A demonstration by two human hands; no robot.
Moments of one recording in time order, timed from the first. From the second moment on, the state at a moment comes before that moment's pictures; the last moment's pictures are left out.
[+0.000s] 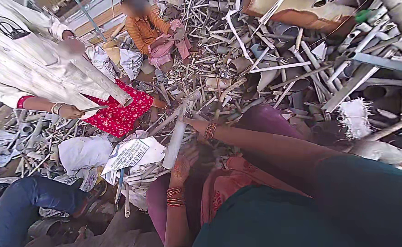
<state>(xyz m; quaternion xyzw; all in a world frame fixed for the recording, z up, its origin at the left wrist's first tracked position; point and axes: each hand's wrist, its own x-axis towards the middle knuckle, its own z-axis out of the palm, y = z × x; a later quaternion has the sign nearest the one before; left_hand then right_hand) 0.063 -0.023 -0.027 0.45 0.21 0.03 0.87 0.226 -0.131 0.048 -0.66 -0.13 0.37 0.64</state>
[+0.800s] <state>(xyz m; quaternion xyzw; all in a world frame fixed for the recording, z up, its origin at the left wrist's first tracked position) 0.060 -0.017 -0.029 0.56 0.27 0.06 0.78 0.228 -0.109 0.051 -0.80 -0.50 0.25 0.24</state>
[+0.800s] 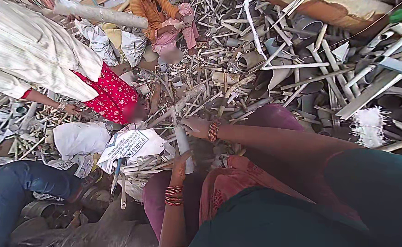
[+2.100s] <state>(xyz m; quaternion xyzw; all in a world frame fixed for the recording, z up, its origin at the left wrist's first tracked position) 0.065 -0.001 -0.068 0.66 0.38 0.00 0.65 0.235 -0.090 -0.012 -0.82 -0.49 0.26 0.12</state>
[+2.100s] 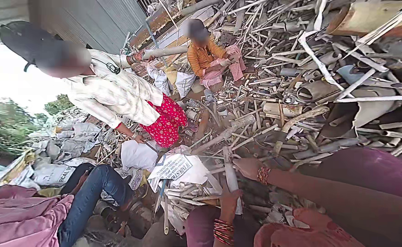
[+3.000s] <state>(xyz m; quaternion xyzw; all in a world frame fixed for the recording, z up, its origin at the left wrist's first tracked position) 0.074 -0.004 -0.084 0.65 0.37 -0.02 0.66 0.240 -0.089 -0.038 -0.83 -0.47 0.29 0.05</state>
